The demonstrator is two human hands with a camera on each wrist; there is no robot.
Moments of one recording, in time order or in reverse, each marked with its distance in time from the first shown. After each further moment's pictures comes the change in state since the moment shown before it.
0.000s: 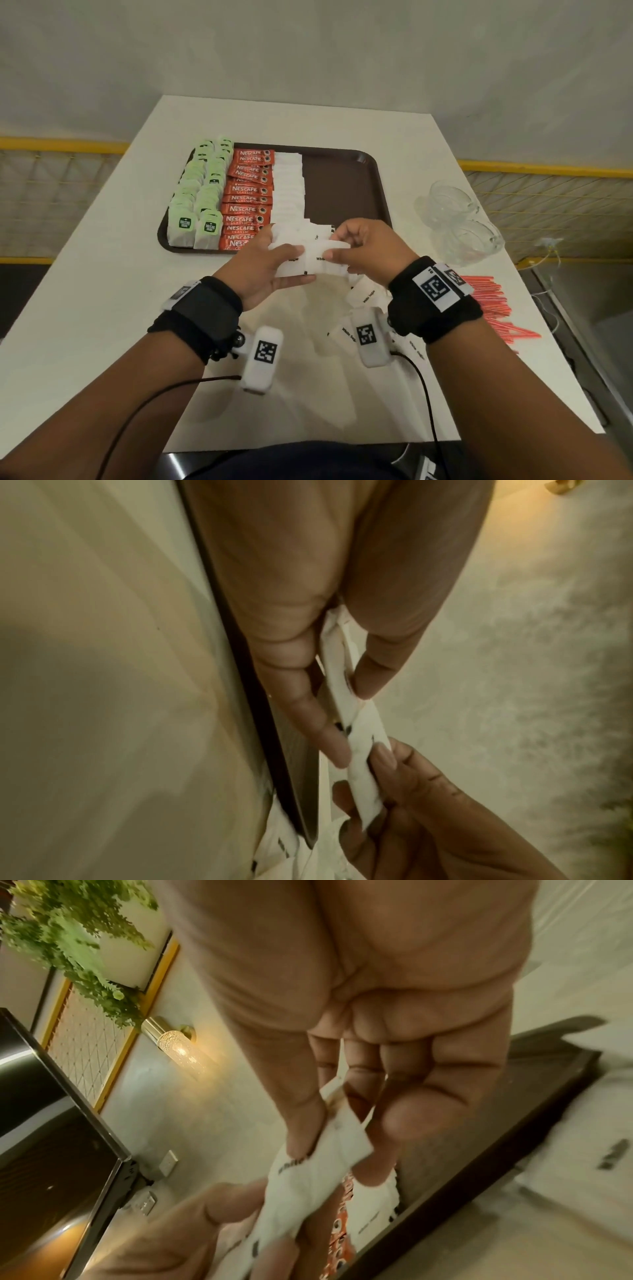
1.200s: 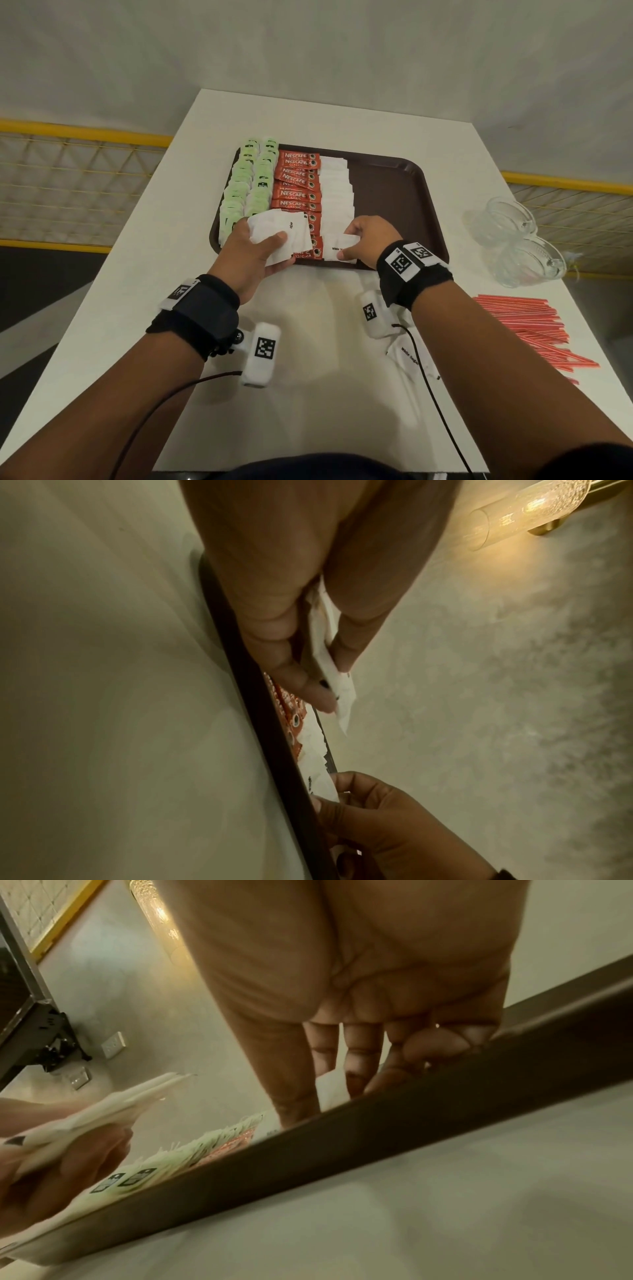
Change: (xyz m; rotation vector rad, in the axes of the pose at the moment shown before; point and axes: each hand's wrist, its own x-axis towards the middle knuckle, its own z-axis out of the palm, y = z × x) left_hand 0.009 0.024 -0.101 -0.054 0.310 0.151; right_hand 0.097 -0.015 0.063 -0.522 -0.005 0.172
